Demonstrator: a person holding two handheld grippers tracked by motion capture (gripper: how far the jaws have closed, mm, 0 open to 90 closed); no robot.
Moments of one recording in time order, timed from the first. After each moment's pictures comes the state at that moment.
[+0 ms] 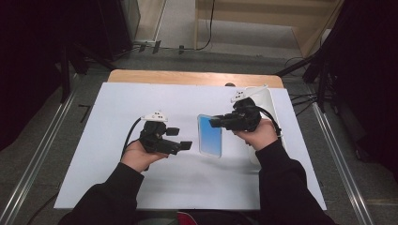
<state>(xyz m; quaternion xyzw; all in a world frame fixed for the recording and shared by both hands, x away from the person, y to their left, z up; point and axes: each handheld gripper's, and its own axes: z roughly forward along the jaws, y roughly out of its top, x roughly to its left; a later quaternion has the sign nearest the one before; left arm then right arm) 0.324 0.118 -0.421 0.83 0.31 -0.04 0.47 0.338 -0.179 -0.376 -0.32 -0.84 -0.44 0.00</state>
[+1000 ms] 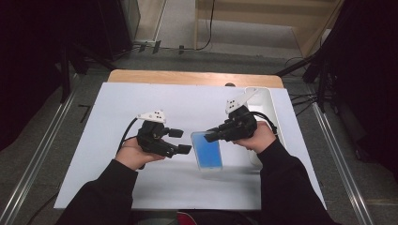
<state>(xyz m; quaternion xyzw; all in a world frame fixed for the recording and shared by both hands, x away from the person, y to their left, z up) 0.319 0.120 -0.405 0.84 0.23 -0.08 0.48 0.332 -0.168 -0.382 -0.19 -0.87 -0.44 0.08</state>
